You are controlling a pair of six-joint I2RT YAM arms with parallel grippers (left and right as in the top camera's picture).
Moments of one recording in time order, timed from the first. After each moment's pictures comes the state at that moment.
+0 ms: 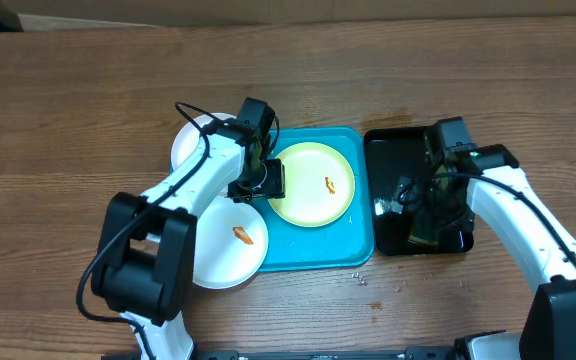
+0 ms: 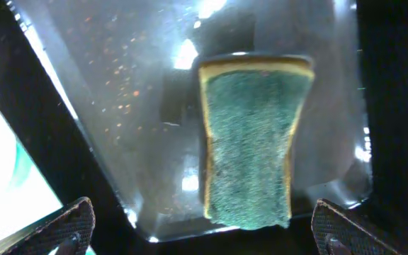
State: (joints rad) left arm -0.35 1.92 1.29 -0.84 0.18 -0.42; right arm 0.19 1.56 1.04 -0.97 -0.05 0.46
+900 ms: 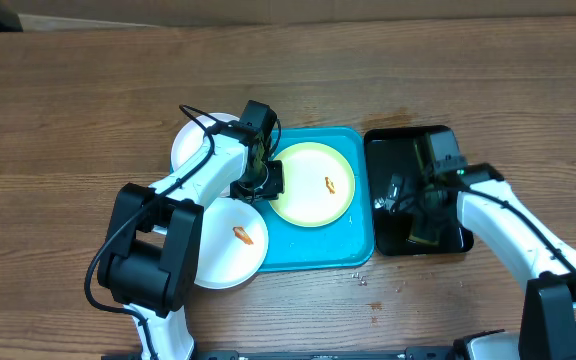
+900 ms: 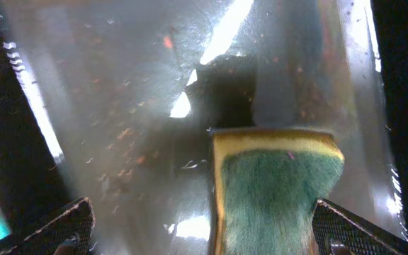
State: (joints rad) left arm -0.35 1.96 1.29 -0.82 0.17 -0.42; right arm 0.22 1.56 0.87 -0.65 0.03 0.46
